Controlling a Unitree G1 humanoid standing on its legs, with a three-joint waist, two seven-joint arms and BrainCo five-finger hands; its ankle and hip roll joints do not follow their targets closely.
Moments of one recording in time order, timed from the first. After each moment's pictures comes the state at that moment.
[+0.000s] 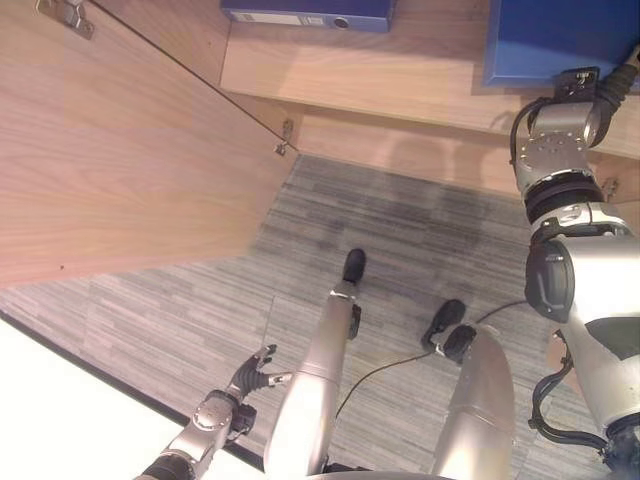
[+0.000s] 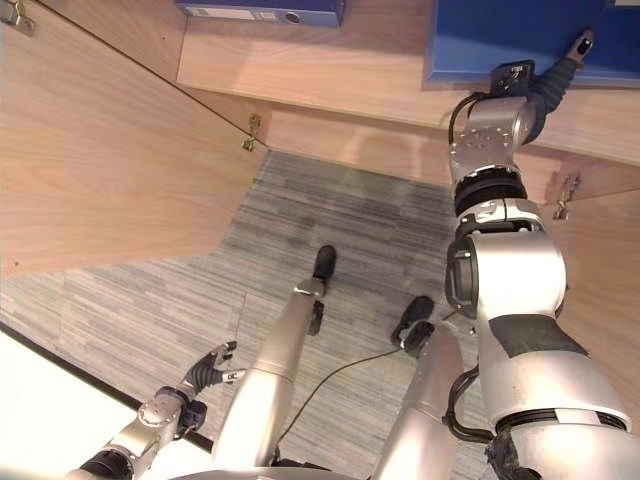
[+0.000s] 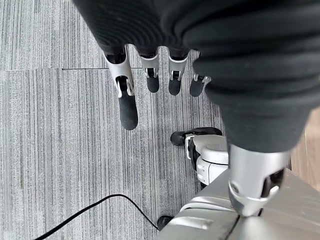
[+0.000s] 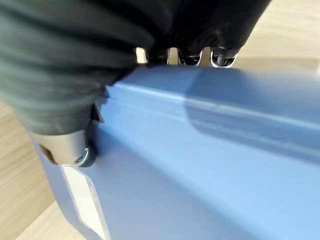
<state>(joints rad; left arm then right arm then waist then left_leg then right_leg) -0.05 0.44 -0.55 0.73 -0.39 -0.20 -0.03 -1.40 -0.48 -0.05 1.23 1.35 -0.48 -0.44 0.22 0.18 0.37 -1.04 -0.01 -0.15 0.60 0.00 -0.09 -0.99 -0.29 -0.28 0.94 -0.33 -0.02</state>
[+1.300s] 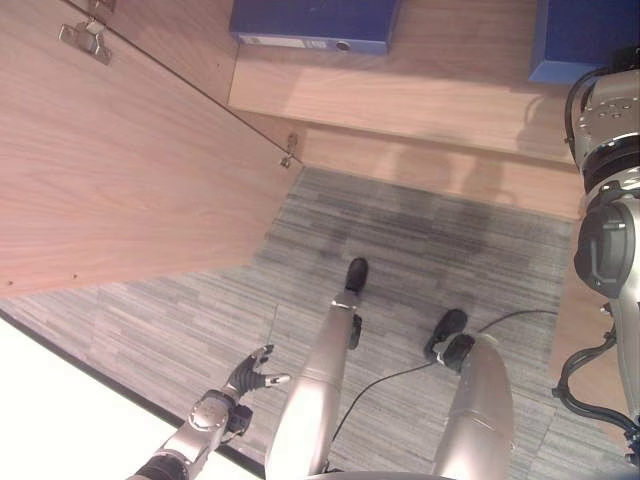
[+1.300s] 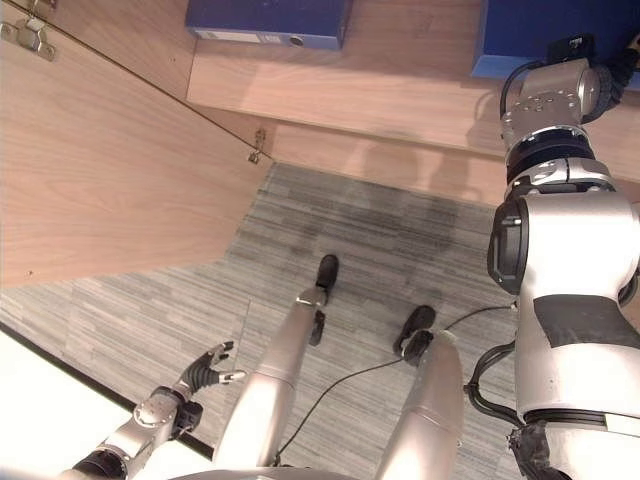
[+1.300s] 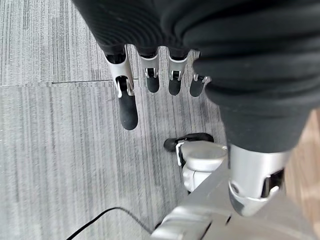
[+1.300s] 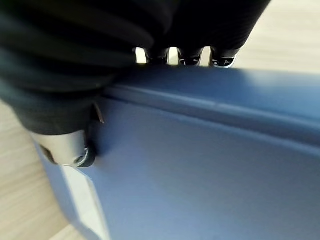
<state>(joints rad) -0.06 0.48 -0.60 0.72 -0.38 -0.19 -0.01 -1.61 -0.66 0.09 1.54 1.31 -0.33 -0.66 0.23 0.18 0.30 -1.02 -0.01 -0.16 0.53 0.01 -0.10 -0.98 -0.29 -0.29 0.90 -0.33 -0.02</state>
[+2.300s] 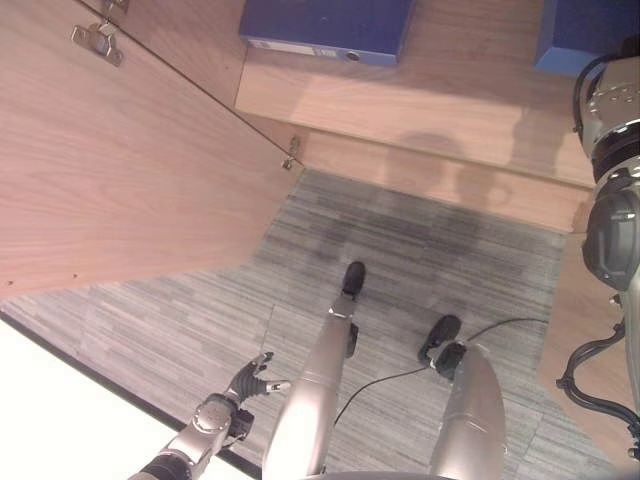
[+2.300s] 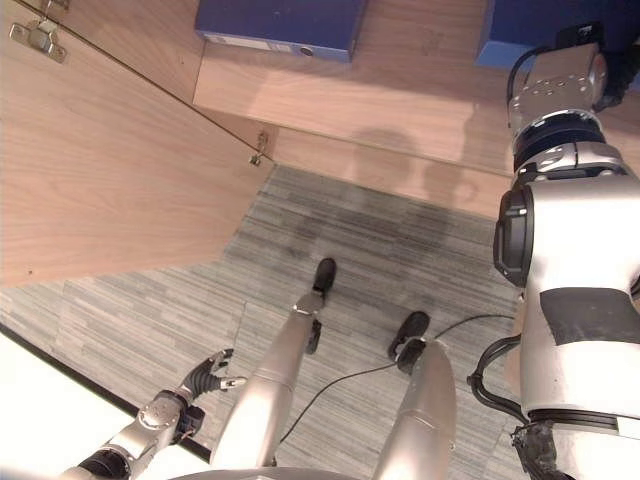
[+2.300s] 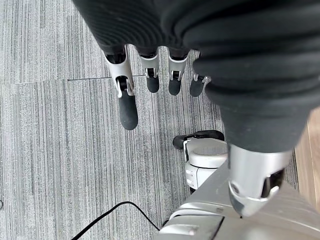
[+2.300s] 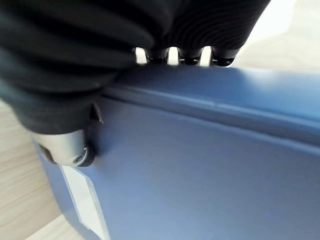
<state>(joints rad) -0.07 0.47 -0.63 0.76 -0.39 -0.17 0.02 -1.66 -0.66 0.12 1.53 1.40 -0.36 -0.72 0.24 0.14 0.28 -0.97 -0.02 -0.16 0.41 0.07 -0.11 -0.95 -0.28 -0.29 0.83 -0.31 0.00</state>
